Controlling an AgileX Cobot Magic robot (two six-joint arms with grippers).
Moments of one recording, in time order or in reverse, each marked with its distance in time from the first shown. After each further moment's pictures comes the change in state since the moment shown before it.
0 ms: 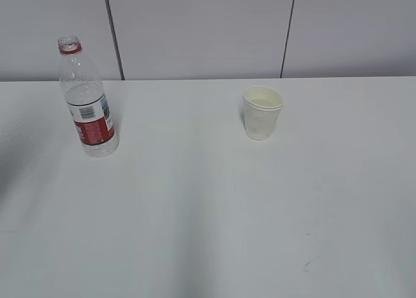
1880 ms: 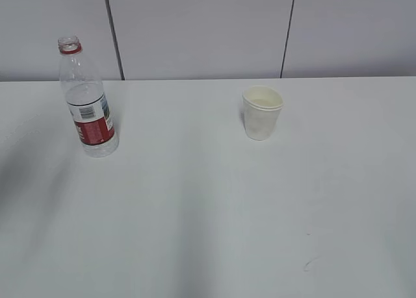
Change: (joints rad) left arm 0.000 -0.045 0.003 1.274 0.470 -1.179; right arm -0.002 0.000 0.000 0.000 0.000 0.000
